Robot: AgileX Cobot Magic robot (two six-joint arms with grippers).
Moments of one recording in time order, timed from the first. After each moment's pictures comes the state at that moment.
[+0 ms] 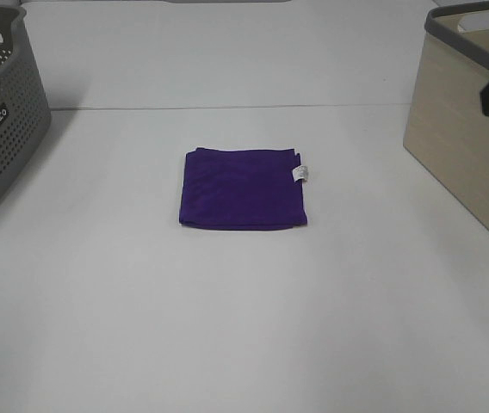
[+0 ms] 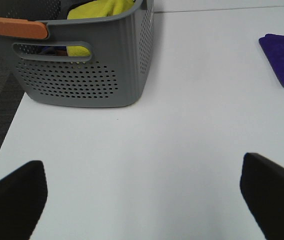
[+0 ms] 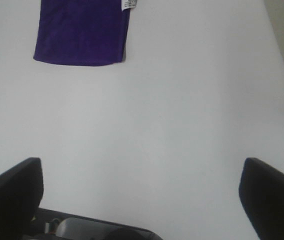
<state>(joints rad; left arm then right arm) 0.05 -0.01 -0.50 0.00 1.05 0.01 0.04 1.14 -1.06 0.28 1.06 -0.03</state>
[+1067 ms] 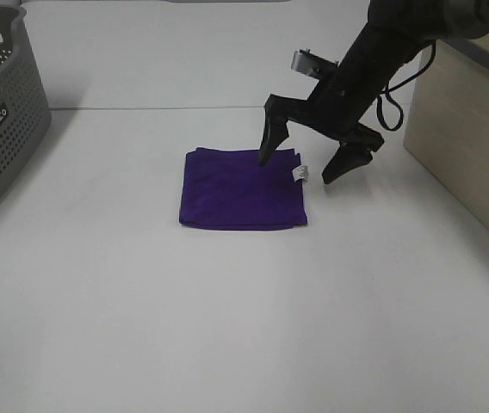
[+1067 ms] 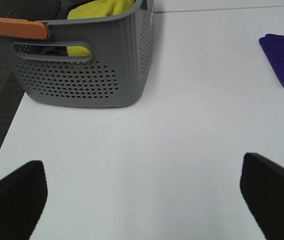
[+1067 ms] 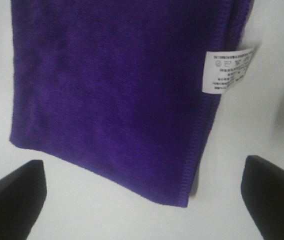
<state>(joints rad) 0.05 -0.01 -0.50 0.00 1.05 0.01 0.26 2.30 -1.81 0.43 1.01 -0.05</state>
